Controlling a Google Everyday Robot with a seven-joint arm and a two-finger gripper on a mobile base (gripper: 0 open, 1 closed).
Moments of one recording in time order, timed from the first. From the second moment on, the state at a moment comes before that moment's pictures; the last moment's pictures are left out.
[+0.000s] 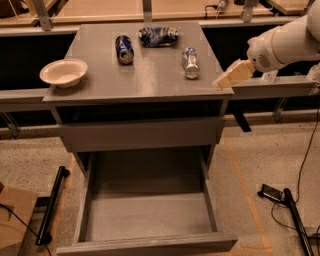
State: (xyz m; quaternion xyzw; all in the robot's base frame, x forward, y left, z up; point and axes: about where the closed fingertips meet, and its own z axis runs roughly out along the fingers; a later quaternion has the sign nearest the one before) arm 0.675 -0.206 0.929 -0.42 0.80 0.04 0.43
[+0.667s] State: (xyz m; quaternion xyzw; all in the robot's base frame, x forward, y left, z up) arm 0.765 -0.197 0.898 -0.34 0.82 0.08 0.46
